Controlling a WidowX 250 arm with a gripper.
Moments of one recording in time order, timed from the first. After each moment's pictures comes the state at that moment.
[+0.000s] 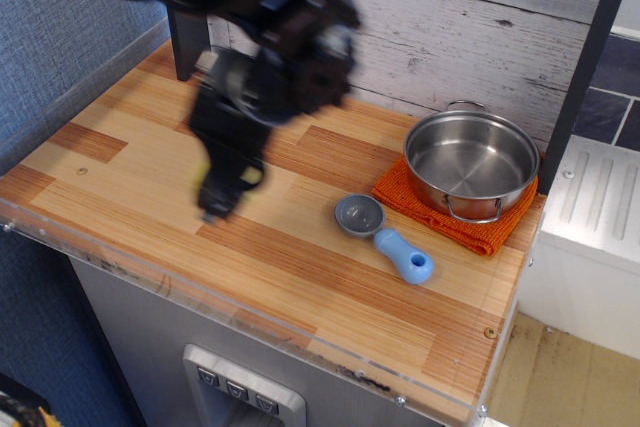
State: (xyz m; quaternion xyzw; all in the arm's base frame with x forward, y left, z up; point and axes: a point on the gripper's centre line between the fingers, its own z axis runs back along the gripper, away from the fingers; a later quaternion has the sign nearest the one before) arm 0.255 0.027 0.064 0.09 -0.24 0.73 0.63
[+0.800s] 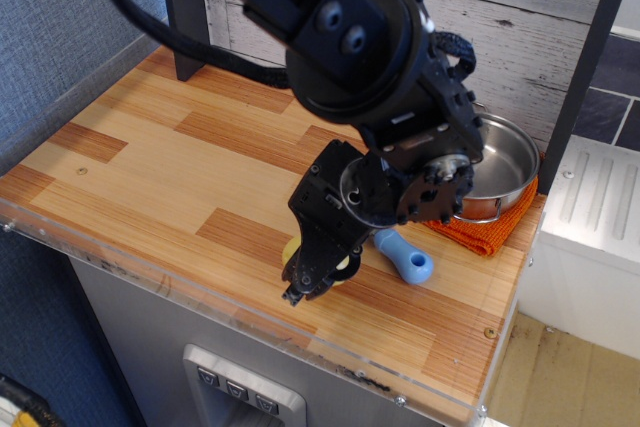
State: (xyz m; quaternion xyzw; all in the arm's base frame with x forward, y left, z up) arm 0.252 -0.035 0.024 0.09 -0.21 0.66 0.72
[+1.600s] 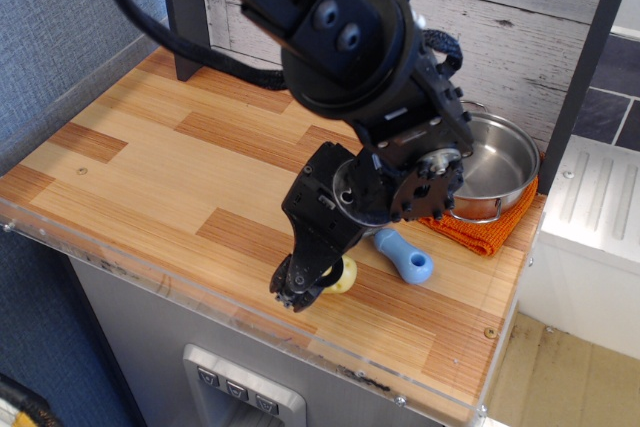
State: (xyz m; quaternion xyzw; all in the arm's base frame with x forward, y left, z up) arm 0.249 -0.030 0.022 0.10 -0.19 0.66 0.71
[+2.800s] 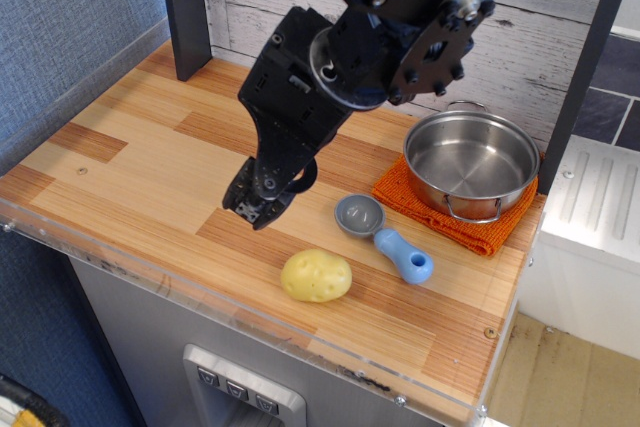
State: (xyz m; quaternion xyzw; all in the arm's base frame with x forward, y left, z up) arm 0.234 -0.013 0.110 0.13 -0.24 0.71 0.65
